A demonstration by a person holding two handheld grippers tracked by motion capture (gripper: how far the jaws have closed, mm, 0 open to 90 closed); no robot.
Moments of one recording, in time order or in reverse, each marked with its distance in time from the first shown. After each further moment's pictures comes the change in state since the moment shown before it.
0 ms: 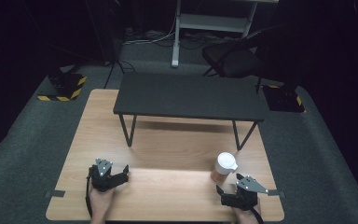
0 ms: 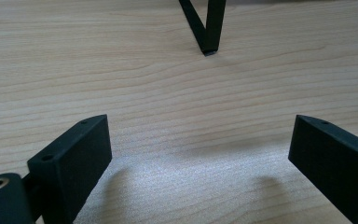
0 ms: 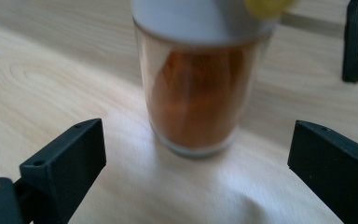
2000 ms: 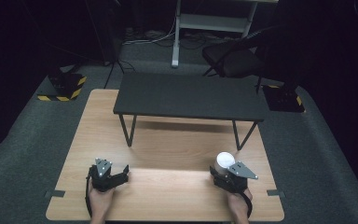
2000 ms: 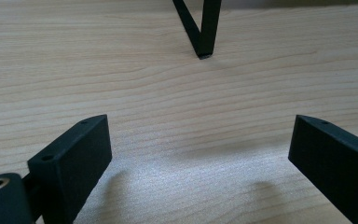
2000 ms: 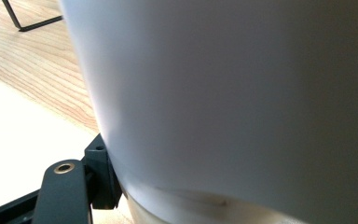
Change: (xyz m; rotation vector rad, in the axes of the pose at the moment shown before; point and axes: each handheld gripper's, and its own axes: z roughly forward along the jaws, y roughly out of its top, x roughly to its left) left arm 0.004 -0.002 0.000 -0.013 -0.025 -0.014; right arm 0.003 0.018 0.037 -0.090 -0.017 -0.027
